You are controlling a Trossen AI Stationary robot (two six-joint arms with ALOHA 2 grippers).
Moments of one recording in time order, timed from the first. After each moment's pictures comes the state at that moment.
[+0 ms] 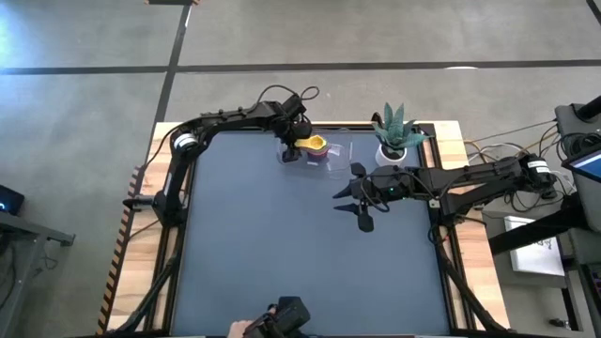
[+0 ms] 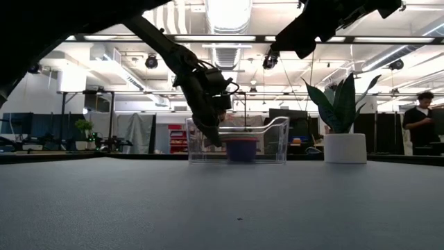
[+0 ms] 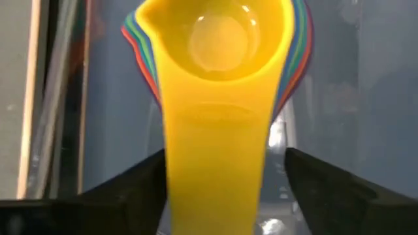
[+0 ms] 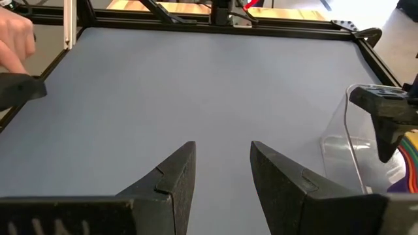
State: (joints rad) left arm 0.63 2.16 1.68 -0.66 0.25 0.60; right arm 0.02 1.16 0.79 -0.07 -0.05 -0.04
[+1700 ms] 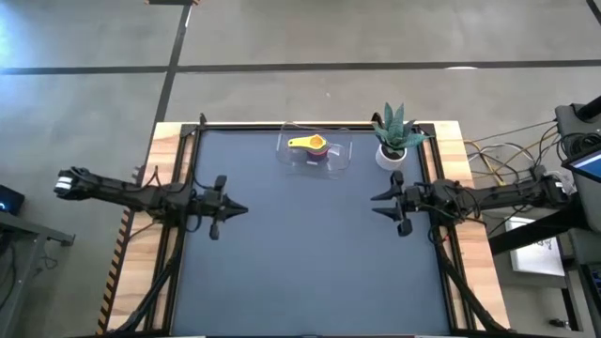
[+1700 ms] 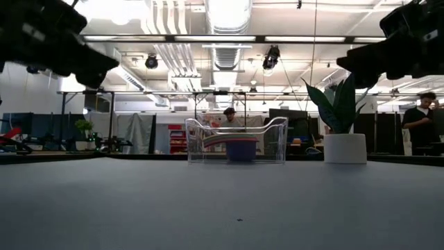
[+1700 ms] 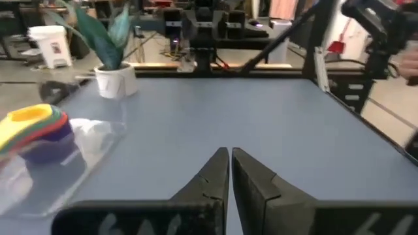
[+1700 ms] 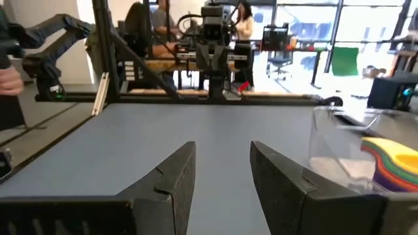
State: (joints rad) left arm -0.14 0.47 0.13 0.20 -0.12 -0.04; right arm 0.02 0.39 0.01 0.44 -0.04 -0.02
